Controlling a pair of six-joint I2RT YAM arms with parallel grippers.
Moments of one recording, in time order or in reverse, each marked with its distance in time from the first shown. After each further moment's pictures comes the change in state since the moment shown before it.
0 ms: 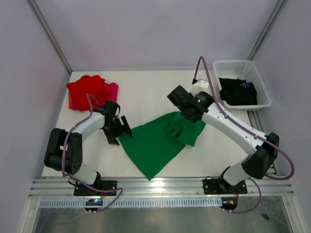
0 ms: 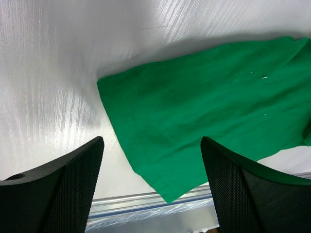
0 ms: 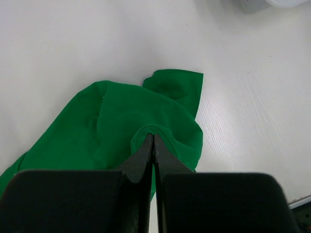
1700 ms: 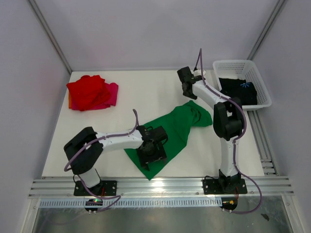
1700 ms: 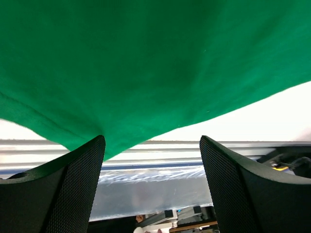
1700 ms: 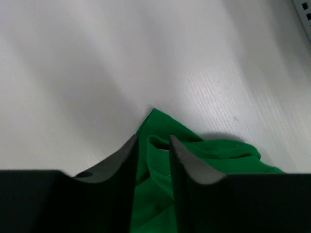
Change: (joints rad) left arm -0.752 0.131 0.107 -0.027 -0.056 -0.606; right arm -0.399 0.604 0.233 0.439 -0.197 -0.248
